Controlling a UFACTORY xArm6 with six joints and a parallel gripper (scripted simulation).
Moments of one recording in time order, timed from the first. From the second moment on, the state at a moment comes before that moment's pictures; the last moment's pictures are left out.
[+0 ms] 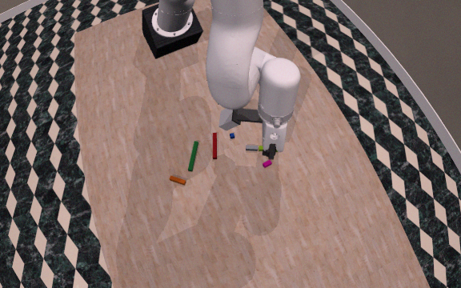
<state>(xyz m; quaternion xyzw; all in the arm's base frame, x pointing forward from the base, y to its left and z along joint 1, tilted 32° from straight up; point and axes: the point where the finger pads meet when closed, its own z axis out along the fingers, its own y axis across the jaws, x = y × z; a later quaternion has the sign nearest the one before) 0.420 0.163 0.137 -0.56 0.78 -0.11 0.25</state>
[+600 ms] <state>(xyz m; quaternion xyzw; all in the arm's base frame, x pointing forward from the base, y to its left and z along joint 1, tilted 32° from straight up) 0.419 0.163 0.139 -0.56 0.78 -0.11 0.25</state>
